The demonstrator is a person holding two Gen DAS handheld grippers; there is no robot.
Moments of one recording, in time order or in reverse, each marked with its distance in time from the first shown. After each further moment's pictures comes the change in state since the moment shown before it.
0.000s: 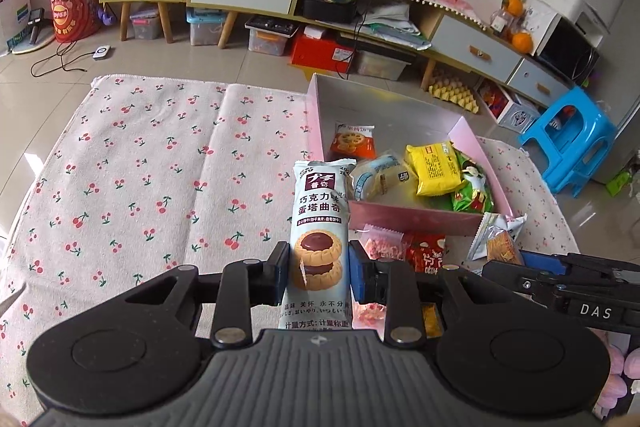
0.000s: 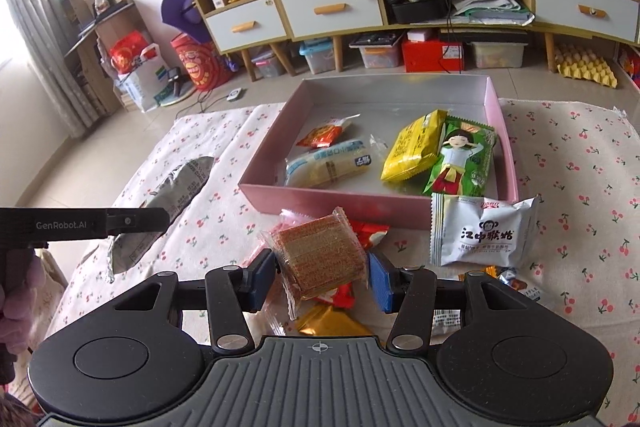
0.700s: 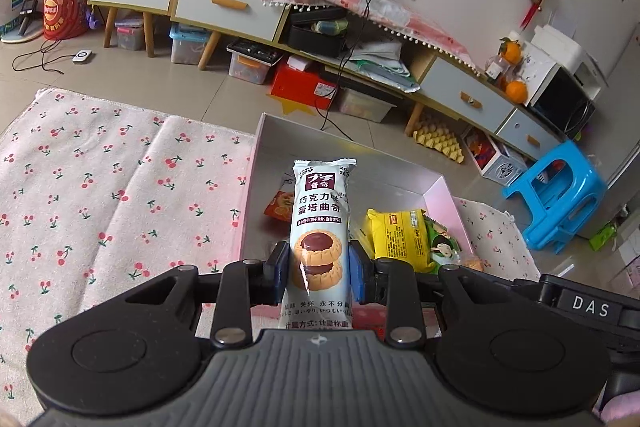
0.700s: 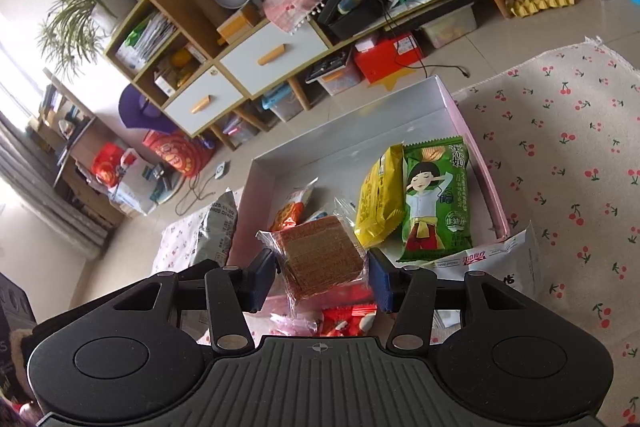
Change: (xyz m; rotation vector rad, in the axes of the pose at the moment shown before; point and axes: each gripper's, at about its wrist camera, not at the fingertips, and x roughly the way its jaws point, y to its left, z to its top) left arm 0.053 -0.033 0.032 -0.091 -0.106 -0.062; right arm 0.034 -0.062 0.037 0.385 -0.085 0.078
